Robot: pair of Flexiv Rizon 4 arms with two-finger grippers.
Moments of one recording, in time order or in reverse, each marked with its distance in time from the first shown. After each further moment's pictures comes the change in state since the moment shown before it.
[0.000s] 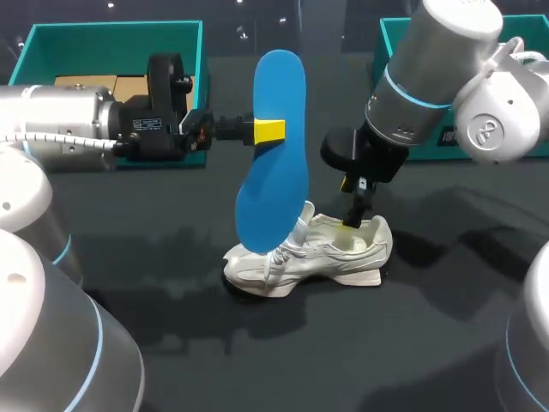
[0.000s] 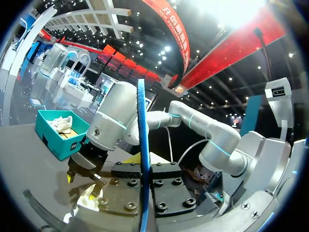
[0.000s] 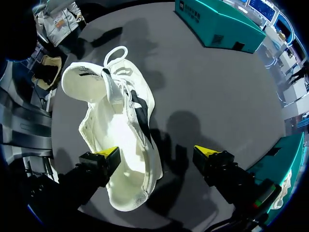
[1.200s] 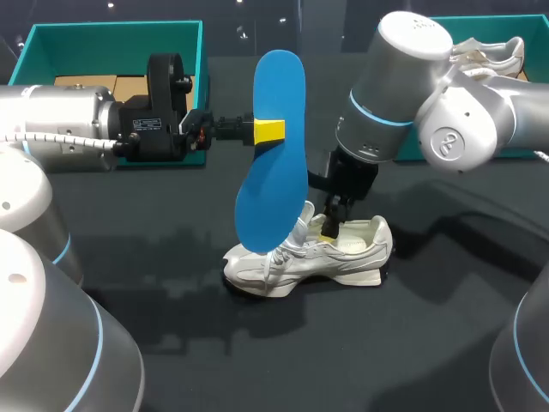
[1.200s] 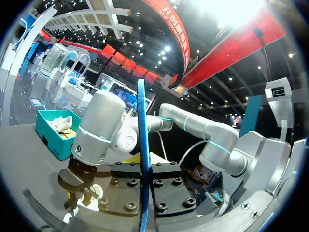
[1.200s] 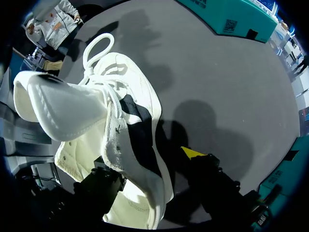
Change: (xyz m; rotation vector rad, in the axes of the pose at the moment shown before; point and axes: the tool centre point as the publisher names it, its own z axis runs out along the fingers) left arm 0.000 0.000 0.000 0.000 0.000 0.000; right arm 0.011 0.014 0.052 0.037 0.087 0.050
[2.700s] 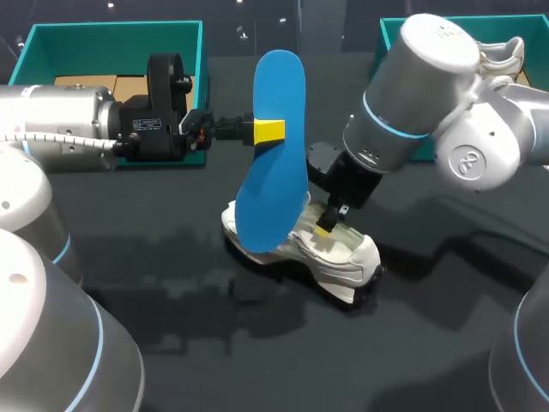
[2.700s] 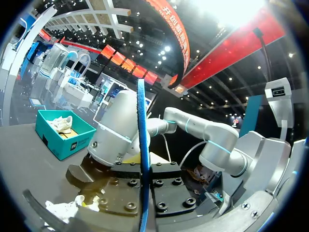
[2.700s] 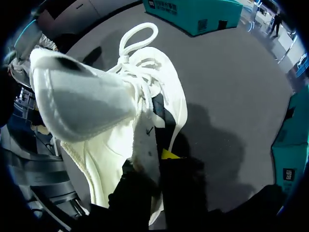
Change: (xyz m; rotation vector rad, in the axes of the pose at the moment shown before) left arm 0.000 0.000 0.000 0.000 0.000 0.000; right arm 0.037 0.012 -0.028 -0.132 -0.054 0.337
